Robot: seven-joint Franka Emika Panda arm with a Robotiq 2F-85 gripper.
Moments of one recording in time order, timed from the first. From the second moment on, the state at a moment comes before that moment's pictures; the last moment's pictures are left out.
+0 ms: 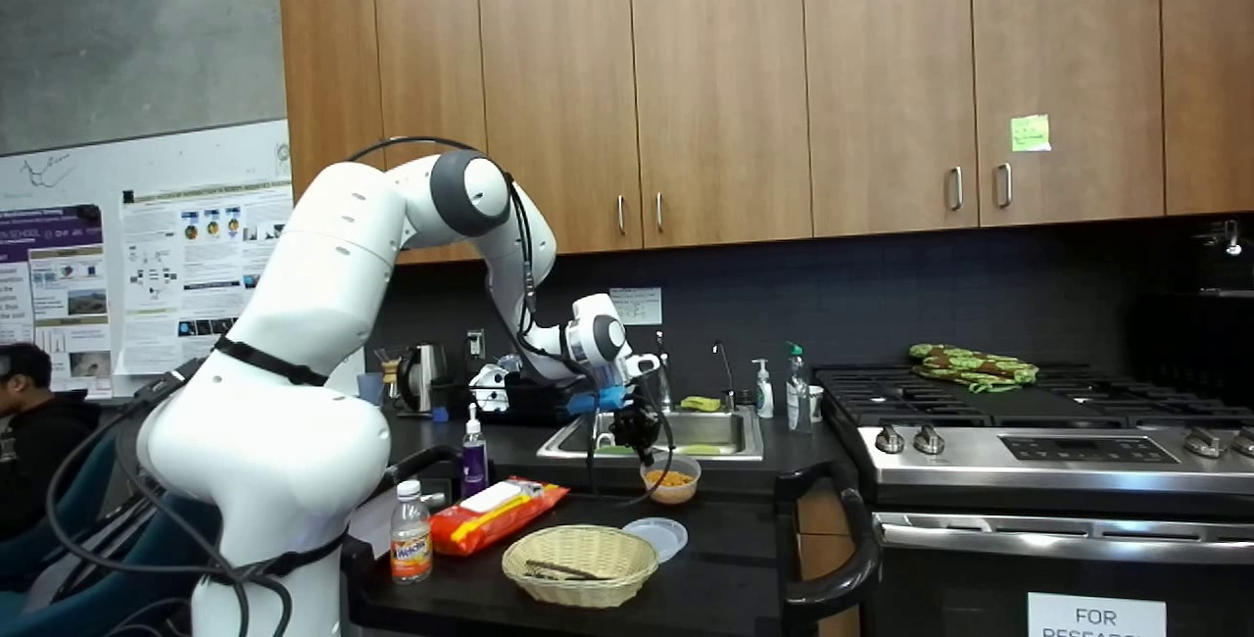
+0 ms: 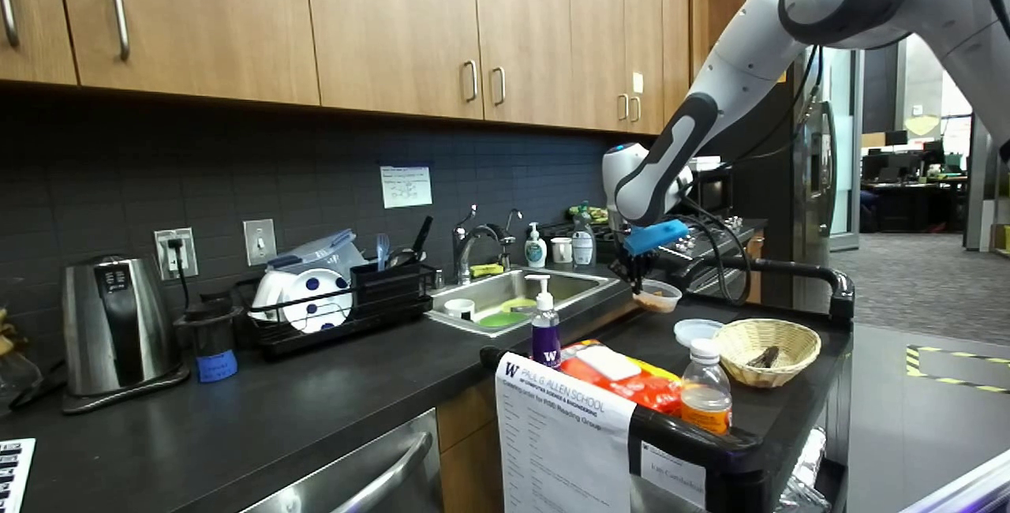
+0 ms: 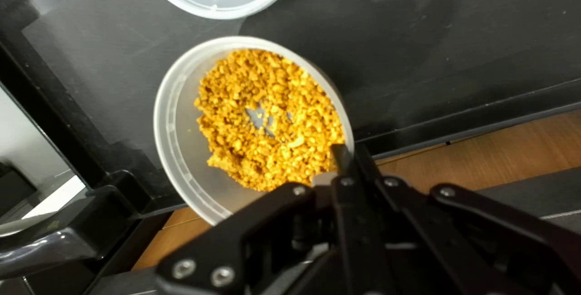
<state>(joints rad) 0.22 0.44 -0.14 -1.92 -0.34 2.50 0.45</state>
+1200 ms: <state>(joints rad) 0.18 0.44 -0.17 -1.88 -0.34 2.43 0.49</state>
